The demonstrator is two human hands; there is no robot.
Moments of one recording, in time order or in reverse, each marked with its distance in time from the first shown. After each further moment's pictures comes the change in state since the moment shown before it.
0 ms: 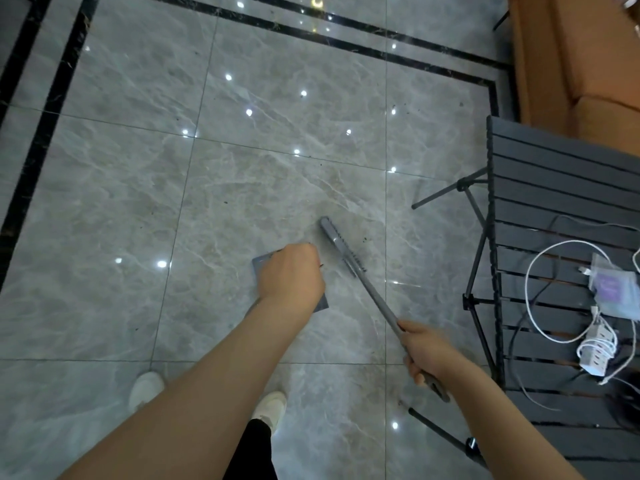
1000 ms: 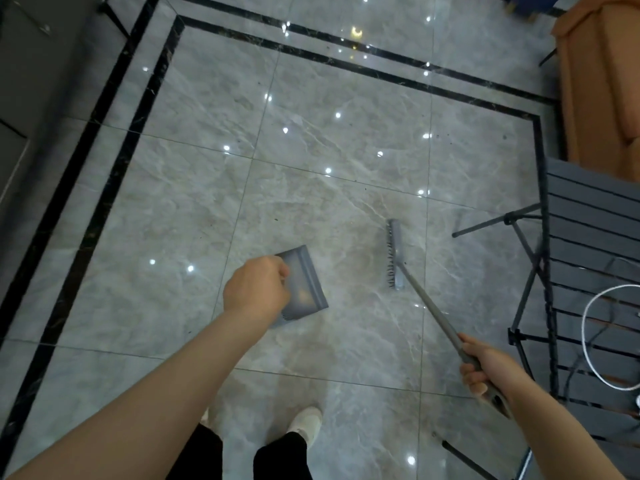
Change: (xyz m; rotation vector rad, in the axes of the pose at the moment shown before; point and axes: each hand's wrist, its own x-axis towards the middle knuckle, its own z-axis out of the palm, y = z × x) left_hand -0.011 -0.144 -0.070 -0.169 0.107 -0.174; right_hand -0.017 -0.024 0.016 0.455 0.002 0.074
